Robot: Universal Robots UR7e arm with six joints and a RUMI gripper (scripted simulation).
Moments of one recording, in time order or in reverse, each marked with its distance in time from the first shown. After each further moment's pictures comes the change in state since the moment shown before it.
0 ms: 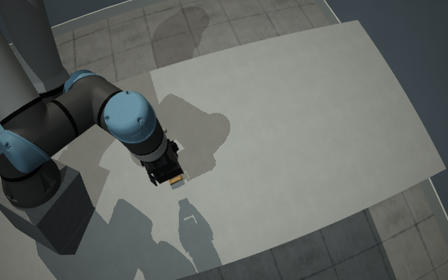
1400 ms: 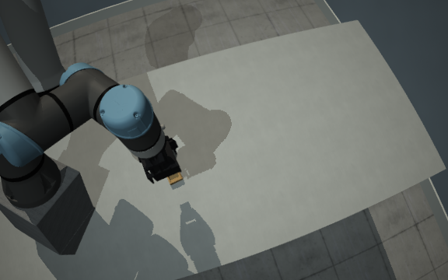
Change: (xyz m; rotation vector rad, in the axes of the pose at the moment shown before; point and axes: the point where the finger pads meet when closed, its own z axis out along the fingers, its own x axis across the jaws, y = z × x) arm 0.000 -0.003 -0.016 0.002 -0.001 0.041
